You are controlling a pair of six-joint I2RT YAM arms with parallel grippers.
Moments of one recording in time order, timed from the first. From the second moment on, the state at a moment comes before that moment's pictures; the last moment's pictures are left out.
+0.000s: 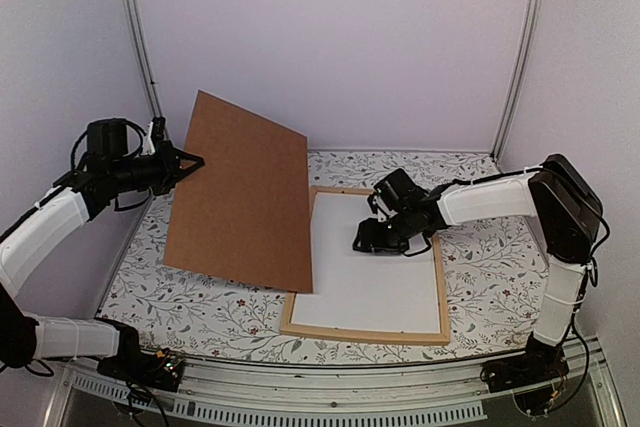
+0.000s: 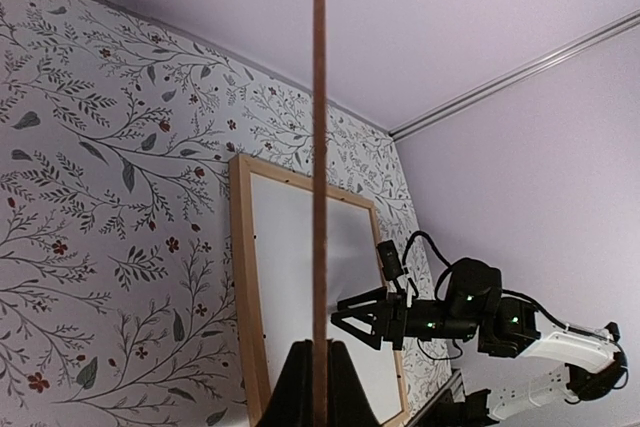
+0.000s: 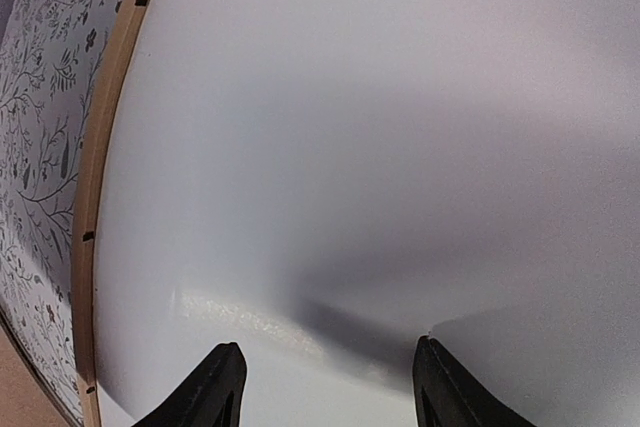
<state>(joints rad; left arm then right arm) -0.13 1.10 0.92 -0.23 0.57 -0.71 0.75 1.91 1.18 -0.26 -0.13 0.62</state>
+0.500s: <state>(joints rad) -0.13 1.10 0.92 -0.23 0.60 -0.71 0.75 1.90 1.20 -0.28 -0.09 0.61</state>
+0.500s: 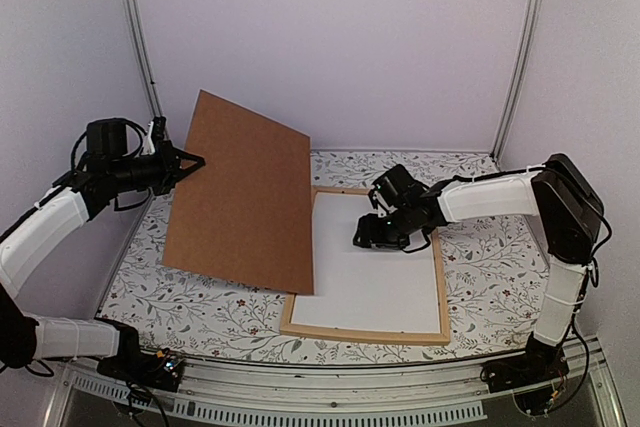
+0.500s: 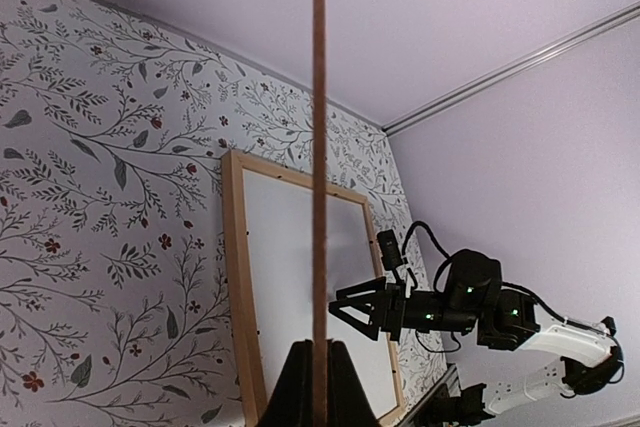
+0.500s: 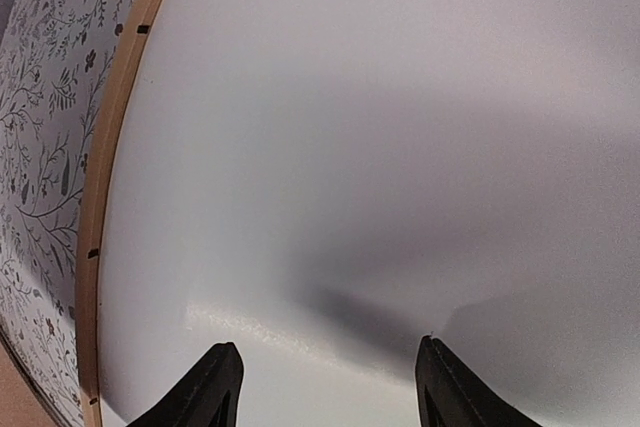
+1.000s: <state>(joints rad) -0.13 1.09 0.92 -0.23 0.60 -0.71 0.74 1.93 1.20 -0.29 -0.09 0.61</state>
